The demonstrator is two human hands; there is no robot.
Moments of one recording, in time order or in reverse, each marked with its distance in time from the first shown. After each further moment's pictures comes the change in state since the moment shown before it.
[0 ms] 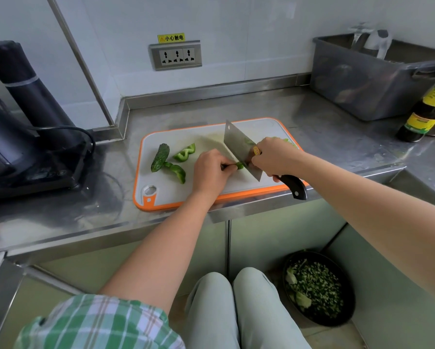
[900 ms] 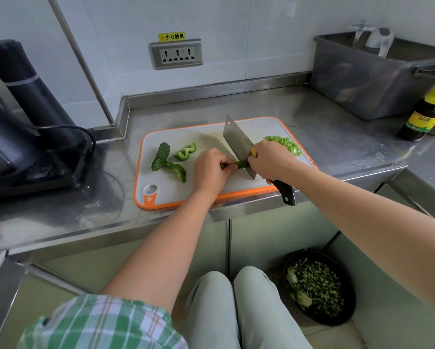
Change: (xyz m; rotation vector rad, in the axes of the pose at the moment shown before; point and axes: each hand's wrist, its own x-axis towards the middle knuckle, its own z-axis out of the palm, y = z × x) left_hand 0.002 -0.006 0.003 -0.027 -0.010 -0.019; right_hand 0.004 -0.003 0.017 0.010 0.075 0.014
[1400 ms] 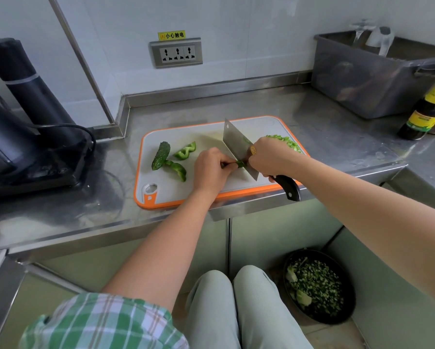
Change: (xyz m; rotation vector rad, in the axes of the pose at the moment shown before) left_hand -0.002 0.003 -0.001 -0.009 0.006 -0.006; right_hand -0.004 -0.005 -0.009 -0.035 -0.052 -0.015
